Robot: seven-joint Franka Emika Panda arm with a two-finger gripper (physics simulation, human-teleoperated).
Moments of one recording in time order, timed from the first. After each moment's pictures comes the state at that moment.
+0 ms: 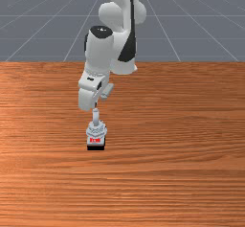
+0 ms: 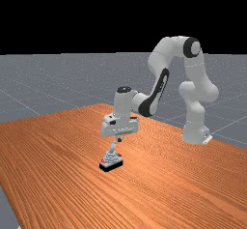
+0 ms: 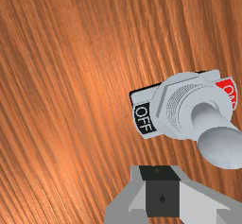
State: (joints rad) arm -0.02 0.35 -0.15 -2.19 -0.20 2.54 -0.50
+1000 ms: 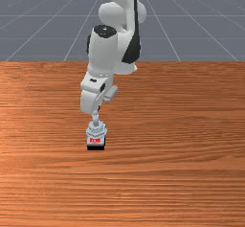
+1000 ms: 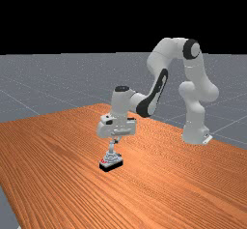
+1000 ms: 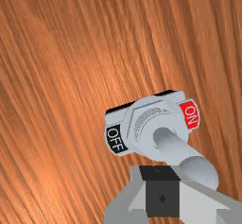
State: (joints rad) arm -0.01 0.40 -0.13 -2.09 -0.17 2.53 -0.47
